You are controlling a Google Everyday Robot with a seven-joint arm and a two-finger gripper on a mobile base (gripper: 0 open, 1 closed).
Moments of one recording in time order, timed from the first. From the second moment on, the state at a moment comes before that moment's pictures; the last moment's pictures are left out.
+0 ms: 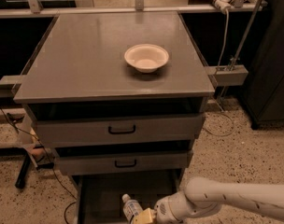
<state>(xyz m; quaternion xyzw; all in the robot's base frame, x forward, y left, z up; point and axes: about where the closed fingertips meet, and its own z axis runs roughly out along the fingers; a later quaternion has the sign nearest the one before) 0.348 -0.007 0.402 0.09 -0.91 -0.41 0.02</state>
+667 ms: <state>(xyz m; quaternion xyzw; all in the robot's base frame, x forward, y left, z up) 0.345 0.009 0.366 0.07 -0.89 -0.45 0.05</state>
